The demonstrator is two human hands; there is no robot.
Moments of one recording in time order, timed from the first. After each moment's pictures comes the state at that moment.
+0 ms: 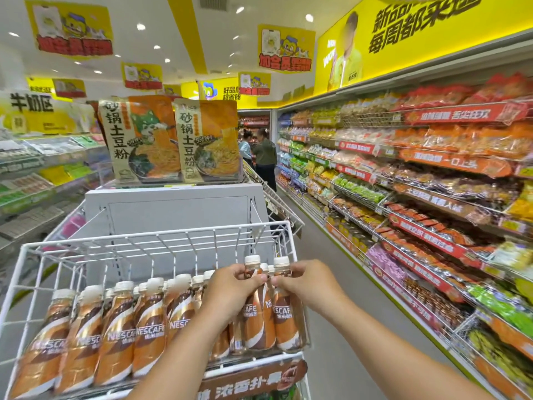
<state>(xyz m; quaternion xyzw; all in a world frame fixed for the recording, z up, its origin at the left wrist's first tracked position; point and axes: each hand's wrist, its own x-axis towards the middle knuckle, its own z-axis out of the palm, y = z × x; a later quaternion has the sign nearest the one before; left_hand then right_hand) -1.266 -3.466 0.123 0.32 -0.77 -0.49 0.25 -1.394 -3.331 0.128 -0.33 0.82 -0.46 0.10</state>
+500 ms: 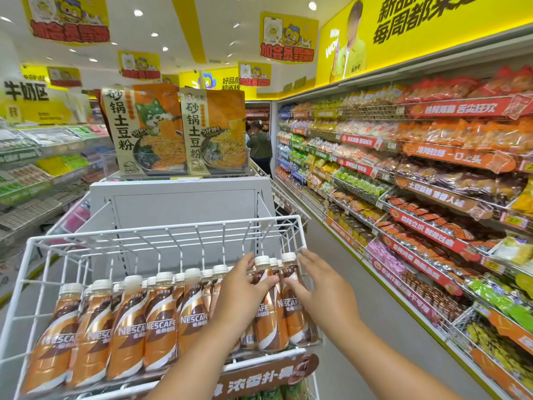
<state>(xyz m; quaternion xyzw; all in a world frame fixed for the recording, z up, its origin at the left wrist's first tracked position) -1.265 -3.469 0.104 0.27 -0.79 -0.47 0.29 -1.378 -3.324 0.098 -0.38 0.86 -0.31 -0.15</state>
